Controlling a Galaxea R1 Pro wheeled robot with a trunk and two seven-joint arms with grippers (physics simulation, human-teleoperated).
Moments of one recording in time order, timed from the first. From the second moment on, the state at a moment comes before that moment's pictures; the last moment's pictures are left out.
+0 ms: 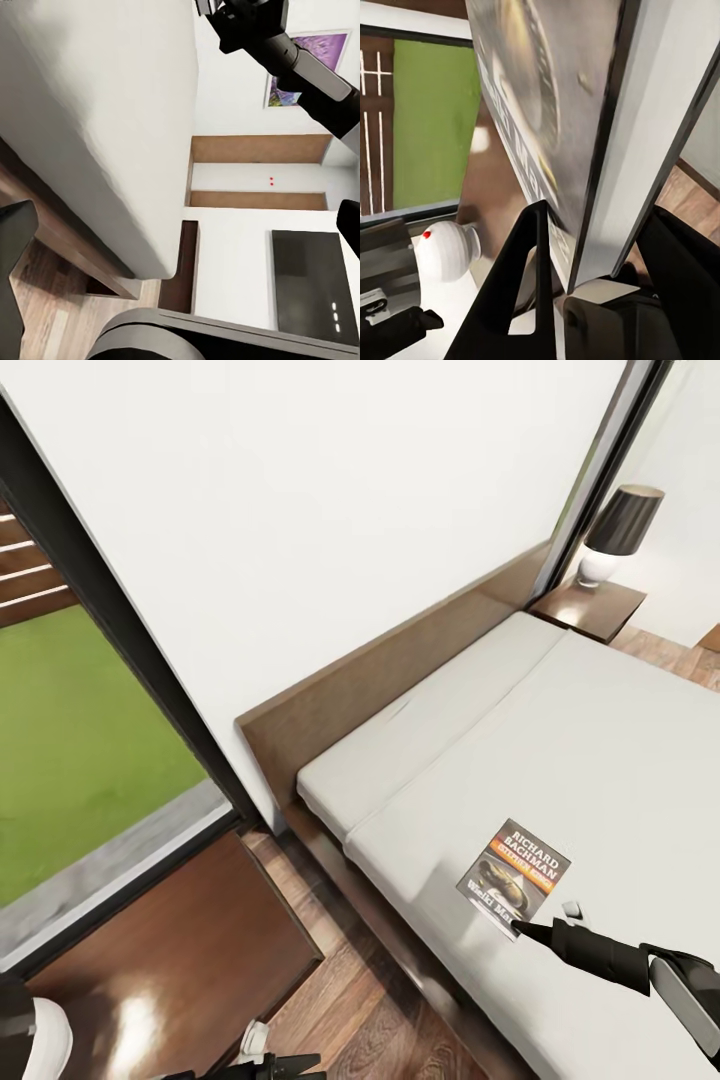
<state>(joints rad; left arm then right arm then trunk) -0.30 0.16 -0.40 -0.53 0.62 0.18 -1.29 -0.42 -0.47 0.05 -0.80 -0.69 0.66 0.95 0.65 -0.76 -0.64</state>
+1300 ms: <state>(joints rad) -0.30 0.17 -0.39 -0.47 0.63 0.10 -1.09 -0.42 -0.46 0.15 -0.41 -0.58 0.44 0.95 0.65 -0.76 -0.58</state>
